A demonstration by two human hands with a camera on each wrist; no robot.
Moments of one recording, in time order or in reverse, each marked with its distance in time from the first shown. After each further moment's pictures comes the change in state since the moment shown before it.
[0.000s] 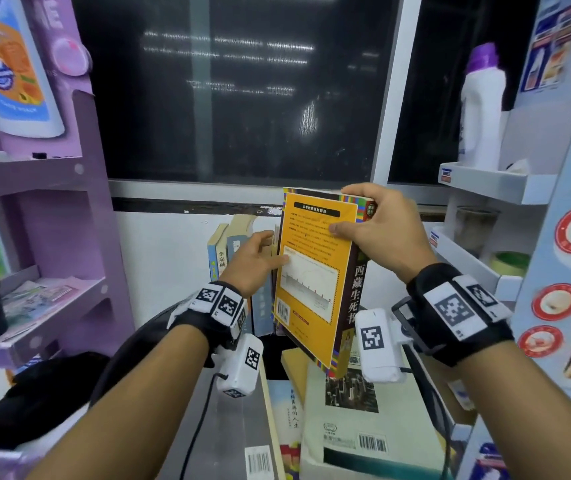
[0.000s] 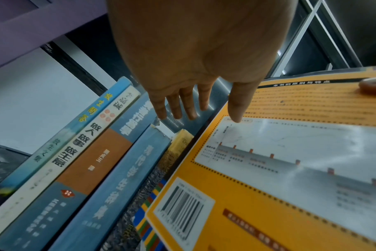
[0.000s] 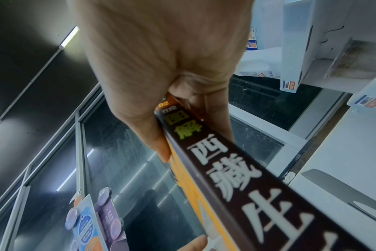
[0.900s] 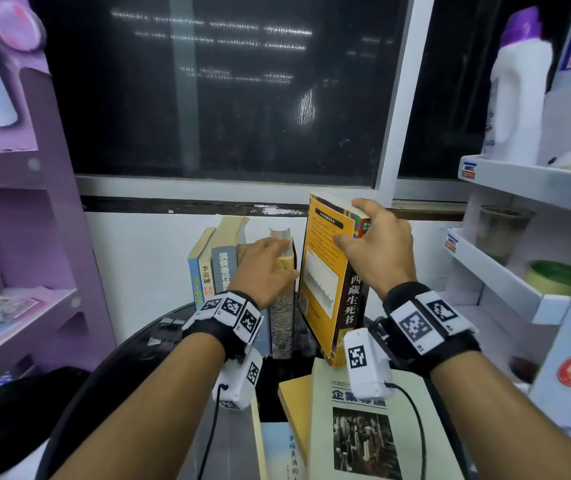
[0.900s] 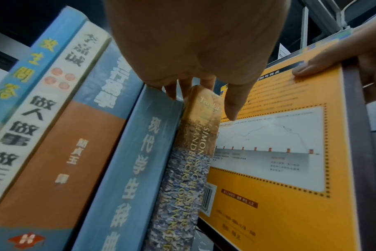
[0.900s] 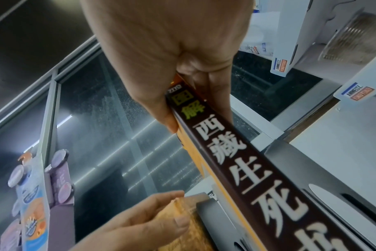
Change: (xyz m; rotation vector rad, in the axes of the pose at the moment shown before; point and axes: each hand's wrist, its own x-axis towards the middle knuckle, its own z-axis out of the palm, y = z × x) left_hand 0.070 -0.037 0.024 0.522 0.005 0.130; right_hand 0.062 0.063 0.059 -0.130 0.167 0.149
